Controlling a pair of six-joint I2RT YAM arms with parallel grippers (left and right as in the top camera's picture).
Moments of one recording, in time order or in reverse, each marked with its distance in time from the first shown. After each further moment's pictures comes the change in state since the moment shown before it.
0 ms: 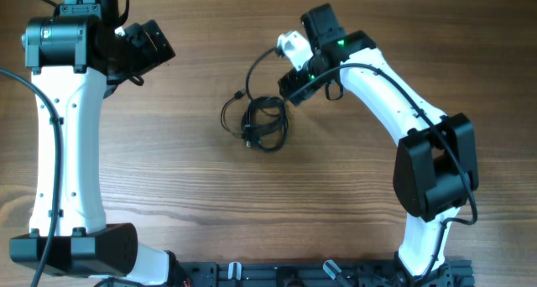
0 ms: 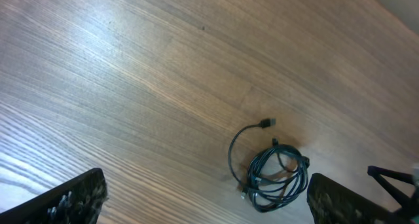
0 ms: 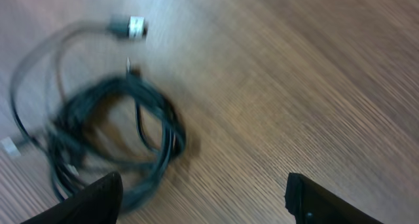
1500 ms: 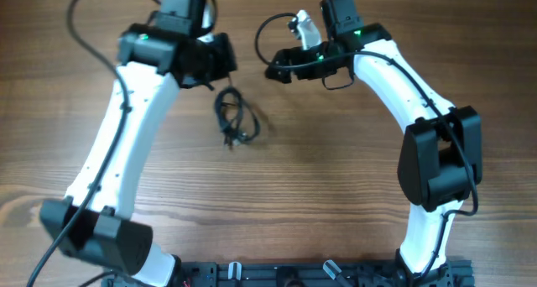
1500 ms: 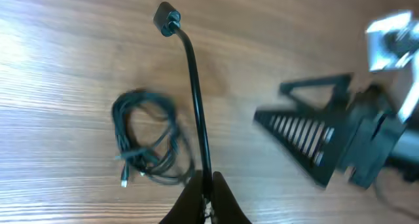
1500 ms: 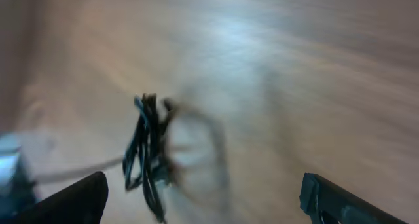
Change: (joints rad) left arm -0.294 0.047 -0.196 0.298 0.187 -0.009; right arm -0.108 0.042 0.050 0.088 -0.367 0.484
